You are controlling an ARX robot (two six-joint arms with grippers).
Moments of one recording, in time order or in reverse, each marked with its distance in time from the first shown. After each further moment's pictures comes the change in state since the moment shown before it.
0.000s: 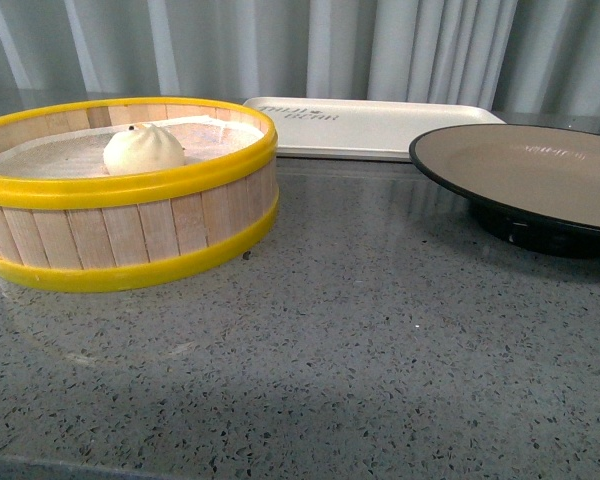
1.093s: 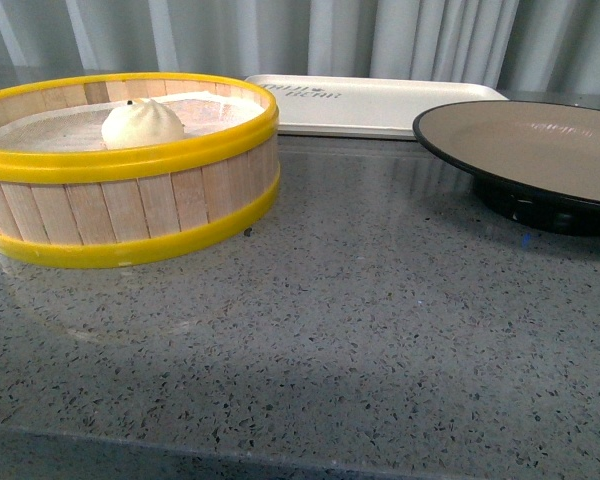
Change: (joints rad) left arm 0.003 0.534 0.375 -0.358 0.261 -0.107; right arm 0.000 0.000 0.000 0.000 0.000 0.000
